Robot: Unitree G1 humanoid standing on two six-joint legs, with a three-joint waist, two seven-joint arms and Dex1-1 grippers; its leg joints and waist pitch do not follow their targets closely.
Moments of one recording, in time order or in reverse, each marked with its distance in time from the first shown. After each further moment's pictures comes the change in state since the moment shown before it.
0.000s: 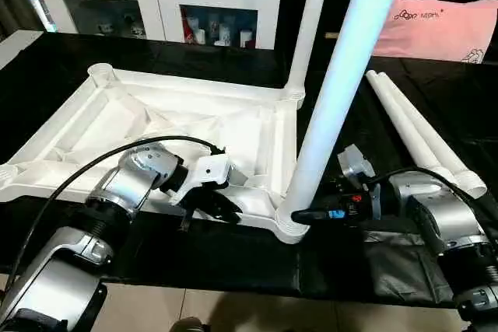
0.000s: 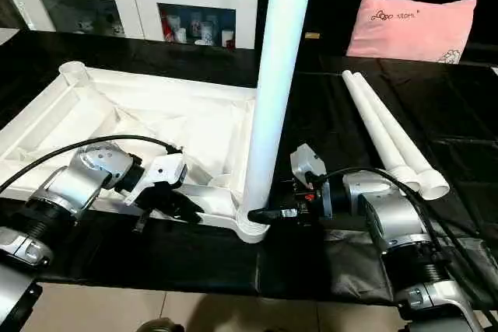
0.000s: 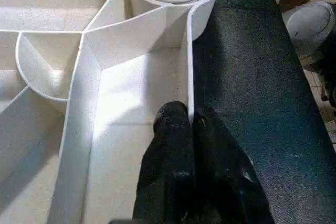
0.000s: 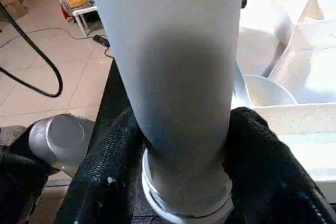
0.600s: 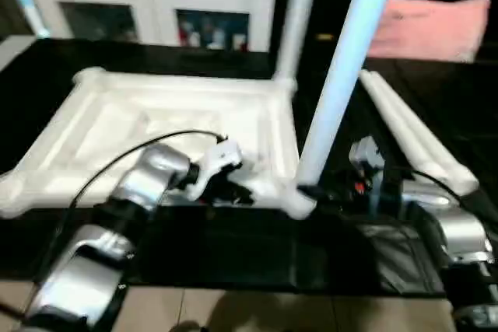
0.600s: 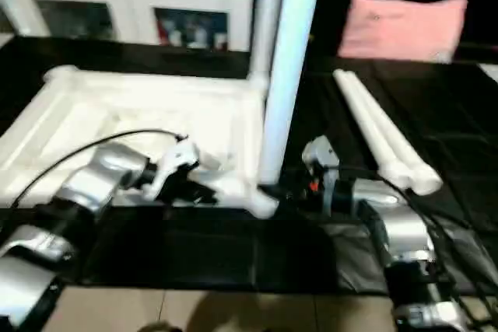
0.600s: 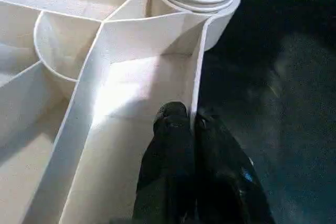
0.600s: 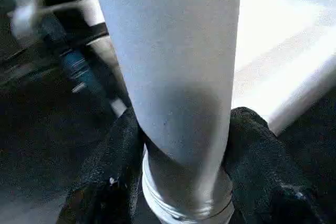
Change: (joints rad) left arm -0.041 -0.177 0.099 0.088 -0.004 0.288 0.325; right arm 0.088 0.136 -0.169 -0.088 -0.030 0.137 -0.484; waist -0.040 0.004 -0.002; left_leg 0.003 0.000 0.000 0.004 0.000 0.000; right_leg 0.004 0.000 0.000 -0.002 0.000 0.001
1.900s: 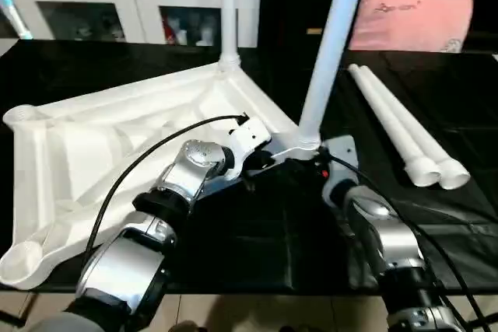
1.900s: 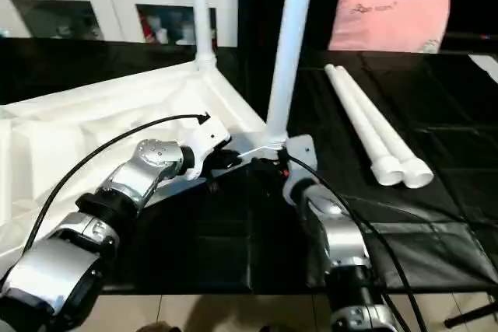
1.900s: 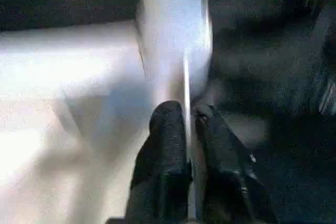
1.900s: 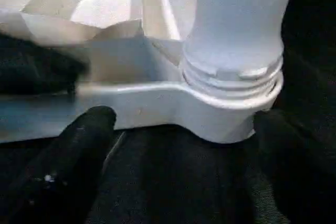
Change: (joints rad) left arm -0.094 -0.162 0.107 0.140 0.008 -0.260 0.394; right arm 0.010 0.252 -0.044 0.082 -0.154 -0.104 -0.588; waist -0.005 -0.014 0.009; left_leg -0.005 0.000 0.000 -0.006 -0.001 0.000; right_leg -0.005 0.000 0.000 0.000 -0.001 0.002
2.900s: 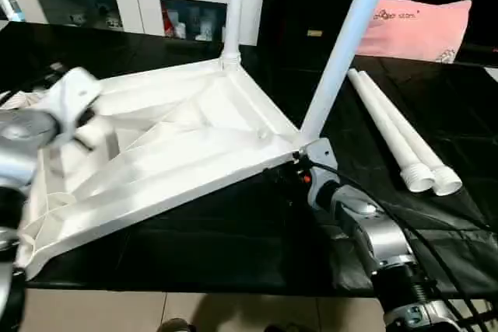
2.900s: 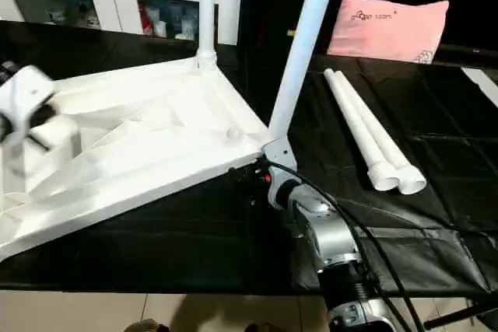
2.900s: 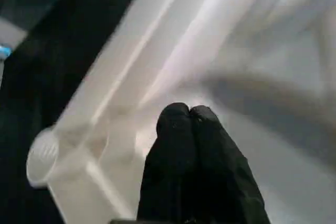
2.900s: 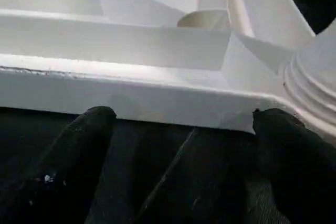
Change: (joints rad) left arm 0.158 0.671 0.137 -0.185 0.211 0.265 0.183; right arm -0.038 -0.017 0.133 0.036 -0.037 0.015 0.089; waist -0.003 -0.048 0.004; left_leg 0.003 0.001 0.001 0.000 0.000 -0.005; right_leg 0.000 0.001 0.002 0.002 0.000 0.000
